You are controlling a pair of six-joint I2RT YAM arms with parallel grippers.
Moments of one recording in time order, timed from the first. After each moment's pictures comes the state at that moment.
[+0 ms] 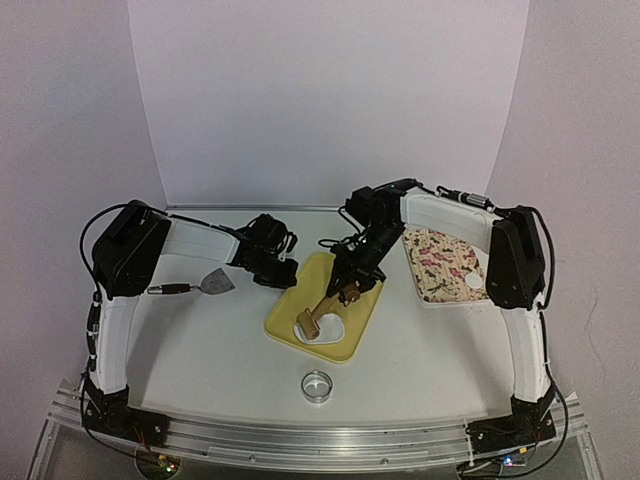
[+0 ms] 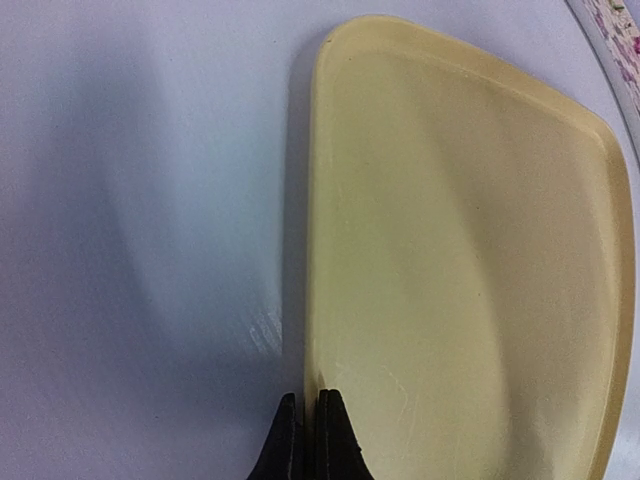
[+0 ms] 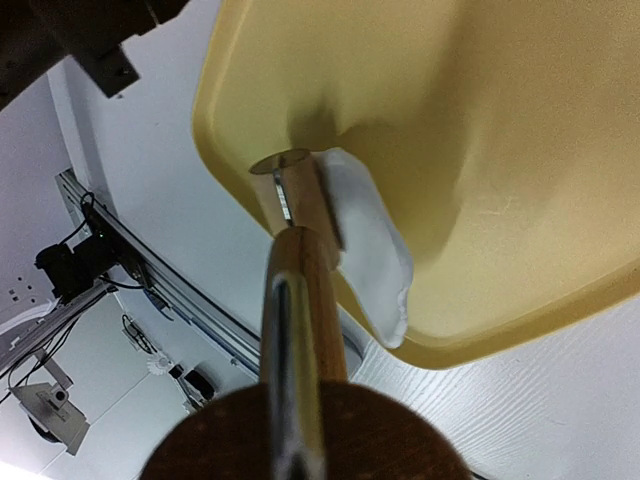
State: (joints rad) left arm -0.66 2.17 1.45 -0.22 0.15 -0.37; right arm 0.67 2.22 1.96 -1.19 -0.67 0.48
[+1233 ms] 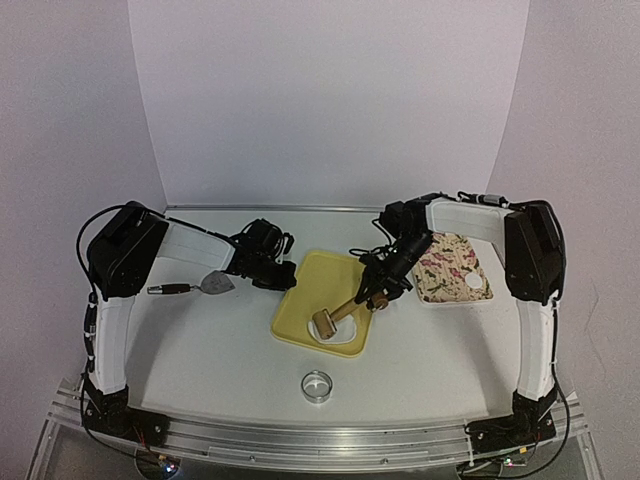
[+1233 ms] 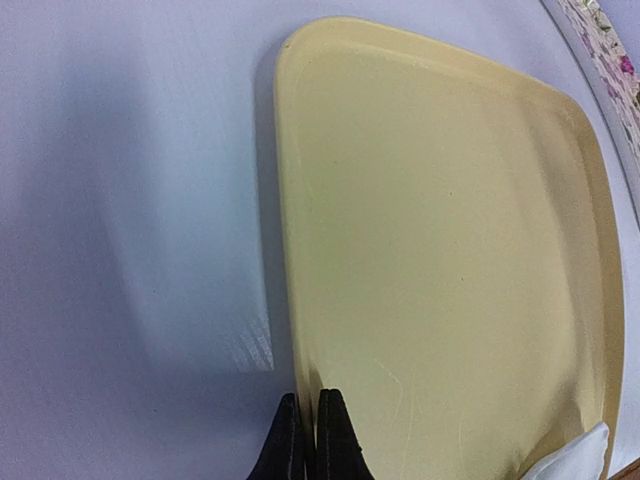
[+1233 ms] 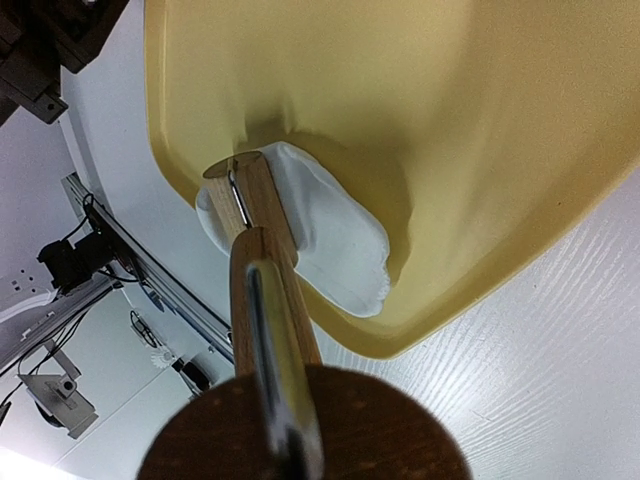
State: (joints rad) left arm -0.66 2.14 1.35 -0.09 0.14 -0.40; right arm 0.52 2.13 1.69 -1.12 -0.71 0.34
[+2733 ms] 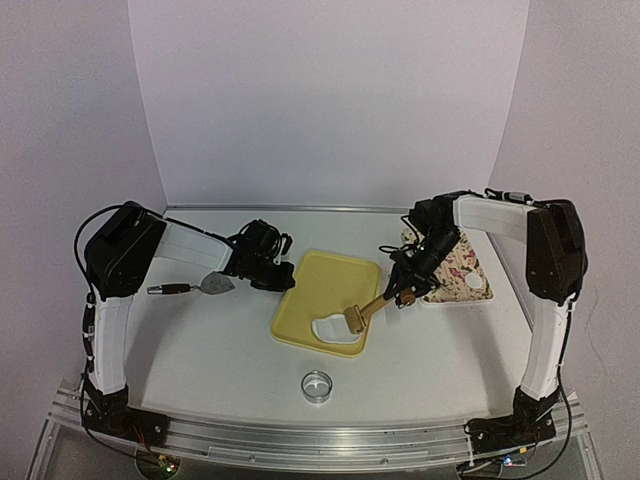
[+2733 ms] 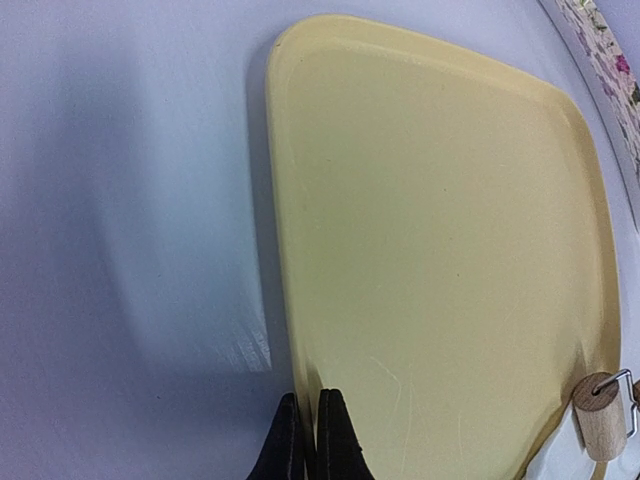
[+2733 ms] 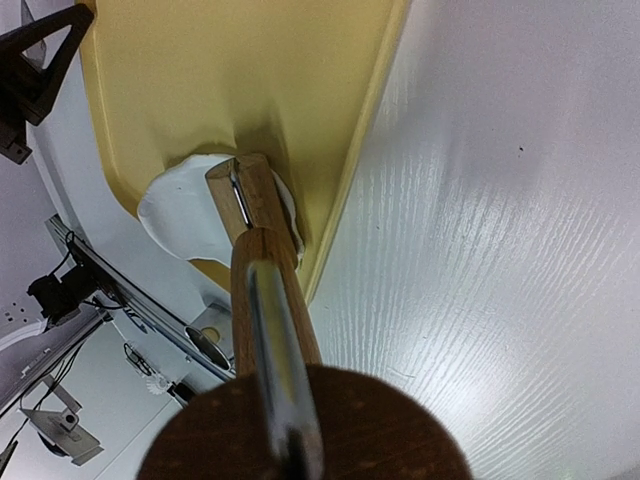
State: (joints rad) left arm -0.65 2.12 1.32 -0.08 0.15 -0.40; right arm 0.40 2.03 1.57 -1.16 -0.62 0.32
